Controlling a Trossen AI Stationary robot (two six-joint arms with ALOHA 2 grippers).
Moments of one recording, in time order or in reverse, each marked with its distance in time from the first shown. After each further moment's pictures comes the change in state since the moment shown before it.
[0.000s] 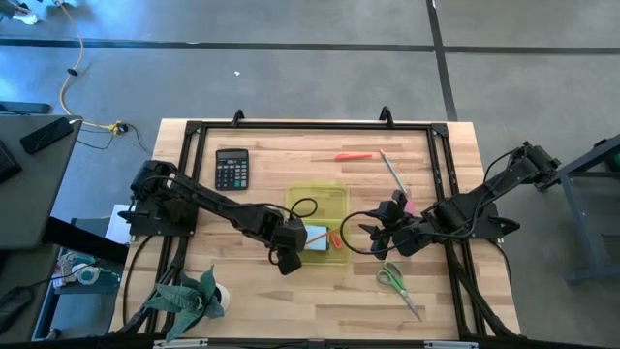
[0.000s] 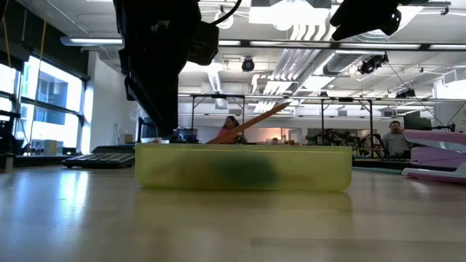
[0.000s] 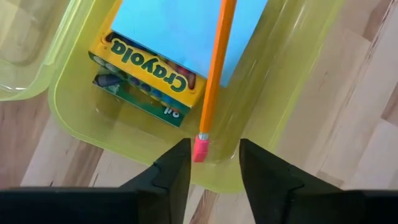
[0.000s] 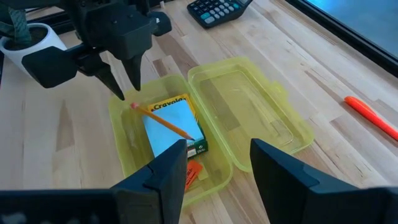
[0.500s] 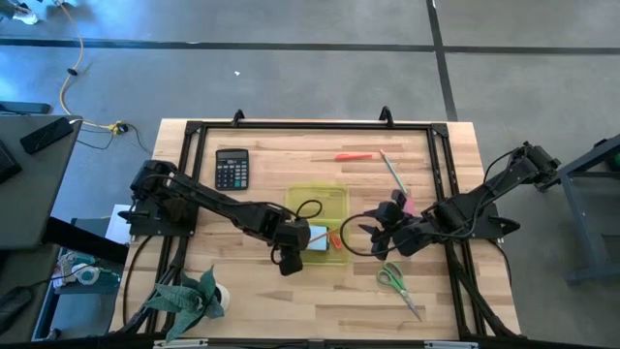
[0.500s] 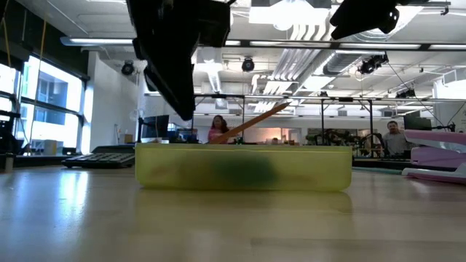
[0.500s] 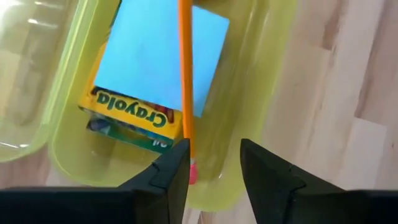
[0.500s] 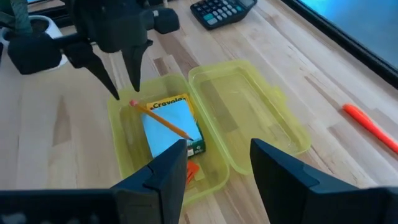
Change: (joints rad) left arm 0.002 -0.001 0.051 0.018 -0.002 0.162; right arm 0.000 0.000 0.000 0.008 0.000 -0.056
